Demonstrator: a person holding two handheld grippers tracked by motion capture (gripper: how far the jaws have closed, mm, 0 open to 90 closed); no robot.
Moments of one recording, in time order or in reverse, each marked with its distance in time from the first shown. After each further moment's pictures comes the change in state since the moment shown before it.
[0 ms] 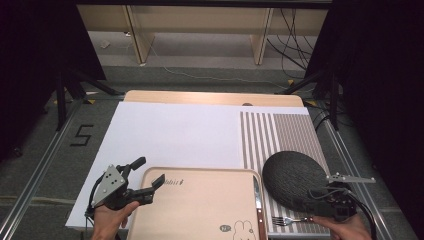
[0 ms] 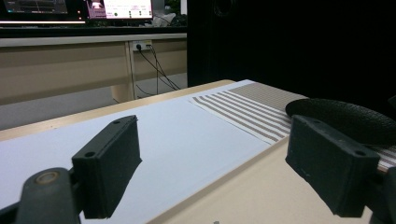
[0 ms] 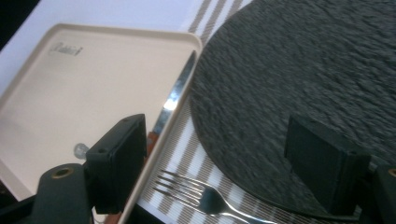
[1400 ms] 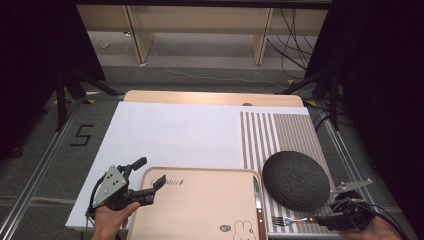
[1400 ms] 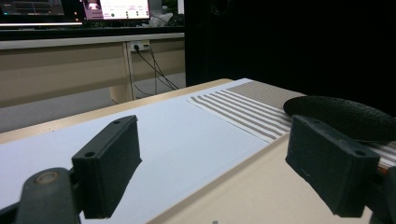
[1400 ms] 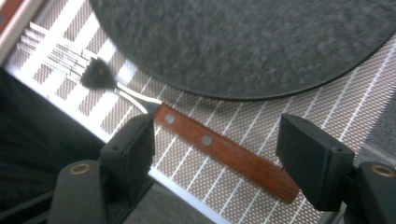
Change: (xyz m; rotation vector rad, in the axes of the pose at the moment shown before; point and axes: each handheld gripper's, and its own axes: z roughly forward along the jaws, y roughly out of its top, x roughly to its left) left arm -0.002 0.000 0.000 0.002 -0.009 0.017; right arm -0.042 -0.017 -0.009 0.327 -0.198 -0.275
